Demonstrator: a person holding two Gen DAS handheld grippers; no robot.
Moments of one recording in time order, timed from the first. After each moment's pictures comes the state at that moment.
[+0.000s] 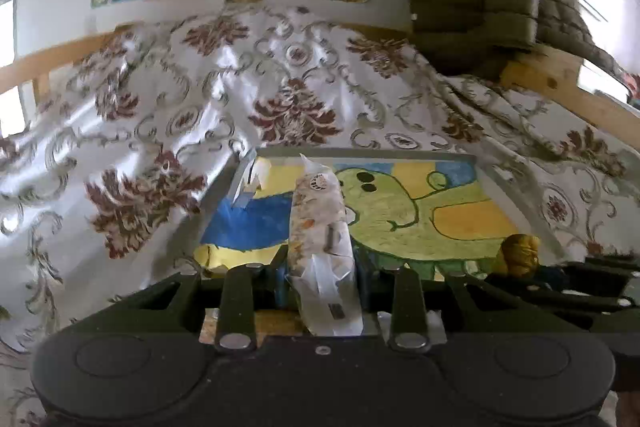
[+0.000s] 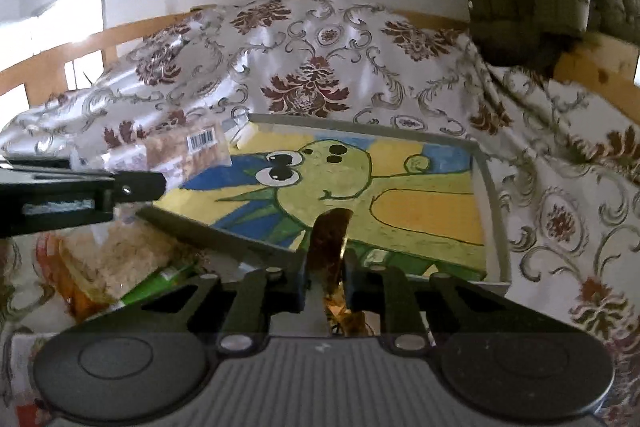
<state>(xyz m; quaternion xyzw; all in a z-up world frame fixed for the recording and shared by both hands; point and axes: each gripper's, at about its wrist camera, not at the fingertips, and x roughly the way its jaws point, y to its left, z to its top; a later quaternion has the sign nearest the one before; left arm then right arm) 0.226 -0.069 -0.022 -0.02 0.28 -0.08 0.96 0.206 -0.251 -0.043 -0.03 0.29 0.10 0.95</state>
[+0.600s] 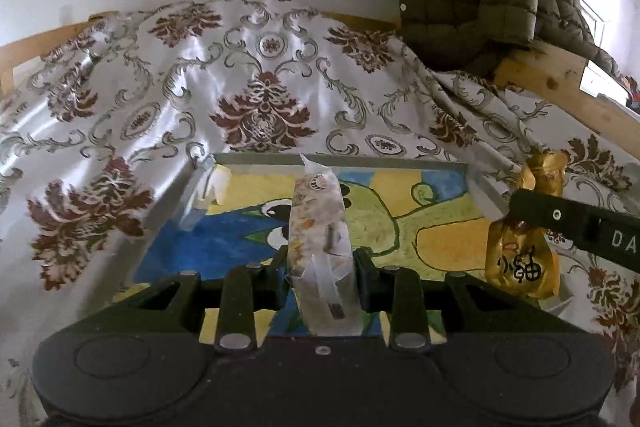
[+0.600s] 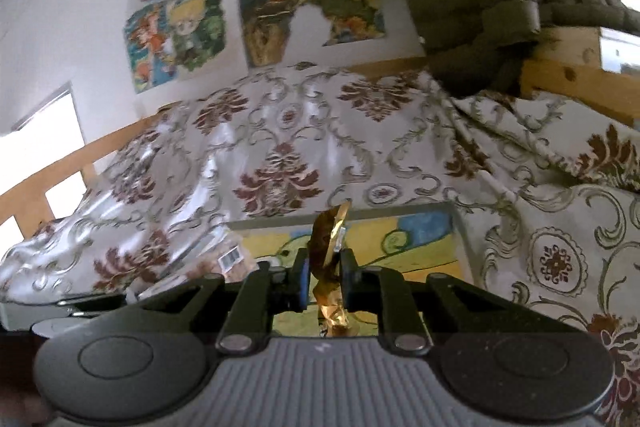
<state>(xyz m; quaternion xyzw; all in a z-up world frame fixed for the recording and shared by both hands) 0.287 -0.102 -0.031 -0.03 0.29 -0.10 0.95 0.249 -0.303 -0.012 0.09 0.21 0.07 0.97</state>
